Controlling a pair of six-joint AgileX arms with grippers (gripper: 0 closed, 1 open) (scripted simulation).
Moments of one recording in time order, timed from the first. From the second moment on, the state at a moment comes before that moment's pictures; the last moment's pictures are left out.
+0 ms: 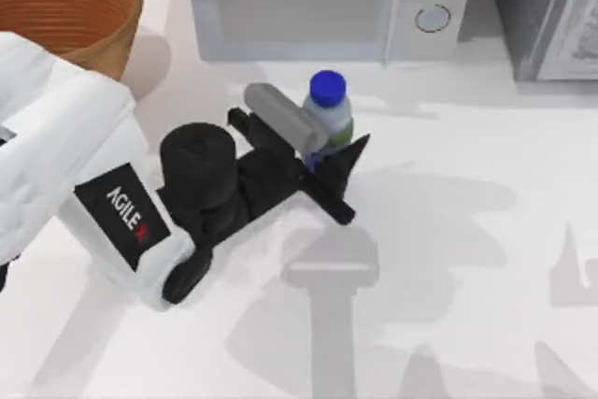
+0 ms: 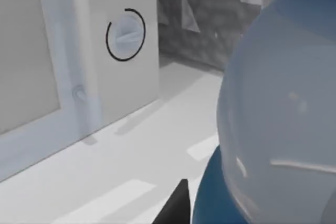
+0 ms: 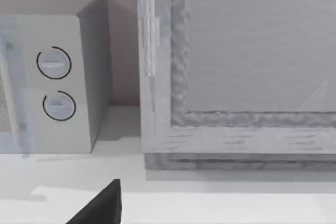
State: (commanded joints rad) left arm -0.57 2.23 0.81 1.33 0.31 0.06; right arm 0.00 0.00 0.00 0.00 0.00 0.00
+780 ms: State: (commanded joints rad) left arm -0.01 1.94 1.31 0.42 0.96 0.29; right arm 0.00 0.00 0.00 0.00 0.00 0.00
